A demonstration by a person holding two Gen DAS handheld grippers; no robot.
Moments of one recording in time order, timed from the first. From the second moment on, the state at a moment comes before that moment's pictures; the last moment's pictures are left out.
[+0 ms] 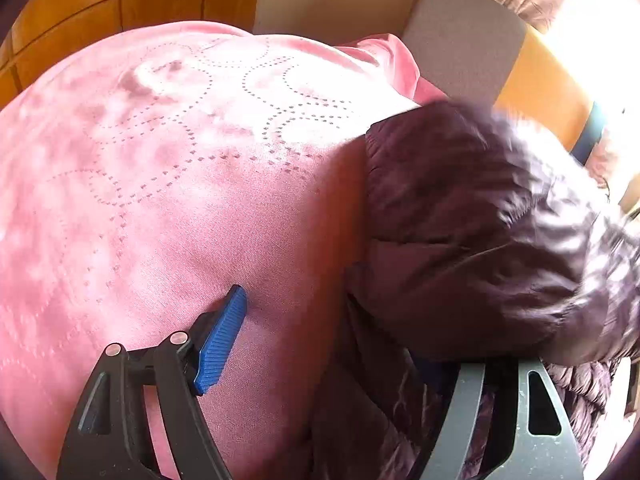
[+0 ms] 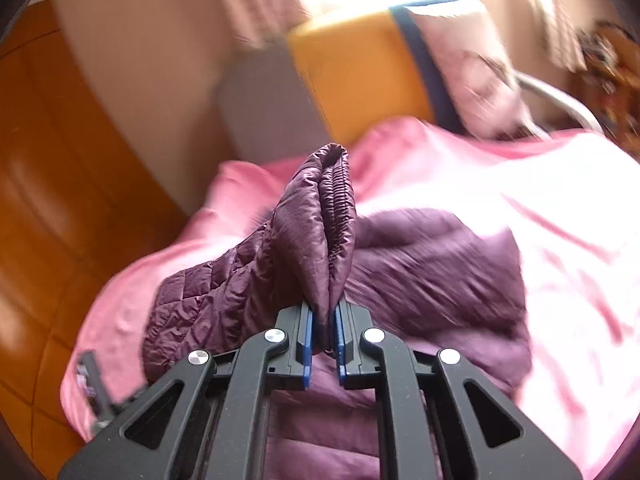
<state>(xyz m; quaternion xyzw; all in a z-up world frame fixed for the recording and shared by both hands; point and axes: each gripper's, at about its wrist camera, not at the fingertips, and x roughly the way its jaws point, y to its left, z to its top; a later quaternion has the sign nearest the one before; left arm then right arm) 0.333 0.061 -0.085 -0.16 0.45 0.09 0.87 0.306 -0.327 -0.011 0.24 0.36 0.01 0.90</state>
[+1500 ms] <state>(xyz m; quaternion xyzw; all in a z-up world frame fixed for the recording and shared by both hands) 0.377 -0.029 -0.092 -0.07 0.44 -0.09 0.89 0.357 -0.299 -0.101 0.08 0.43 -0.05 0.90</state>
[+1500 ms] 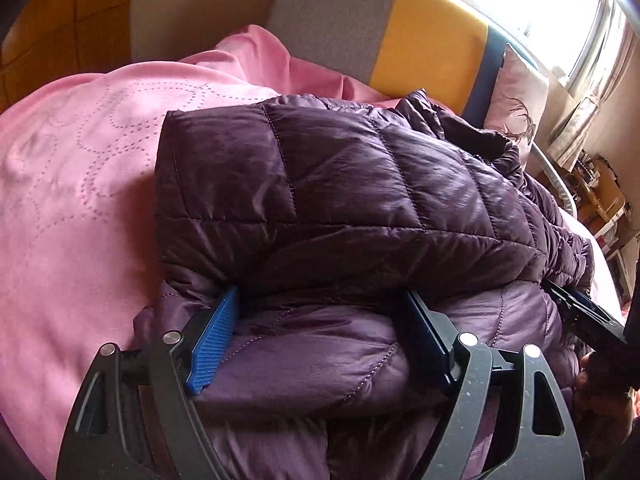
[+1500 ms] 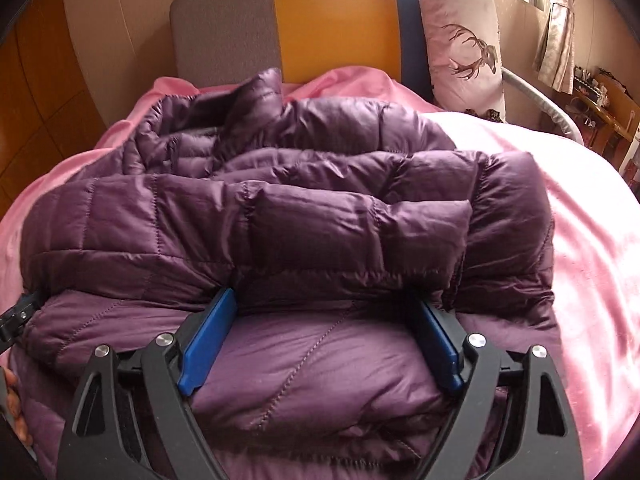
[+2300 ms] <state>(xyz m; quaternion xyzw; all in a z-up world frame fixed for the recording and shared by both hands) 0.412 -0.054 -0.079 -0.04 0.44 -0.07 0.90 0.402 -0.228 -0.093 0.01 0.43 0.03 0.90</state>
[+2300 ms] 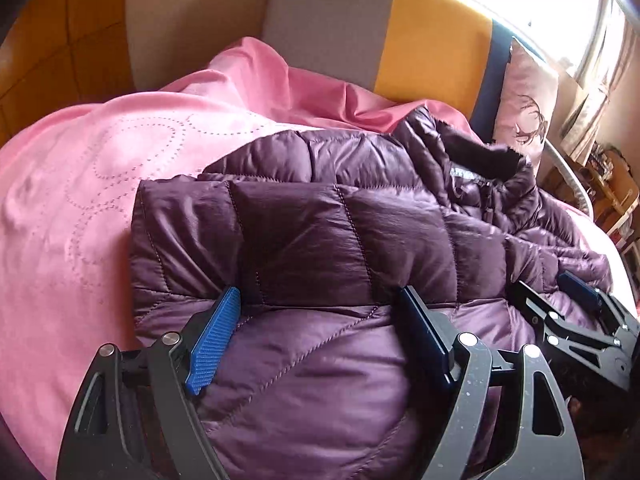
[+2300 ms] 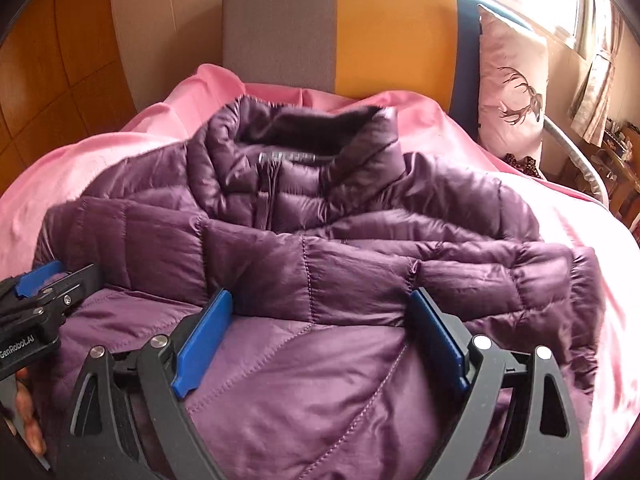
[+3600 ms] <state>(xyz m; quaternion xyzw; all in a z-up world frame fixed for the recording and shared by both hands) 0.243 -0.013 -0.036 -0.05 0.39 -0.03 0.92 0.336 -0.290 -0.081 0.09 0.47 0.00 0.88</state>
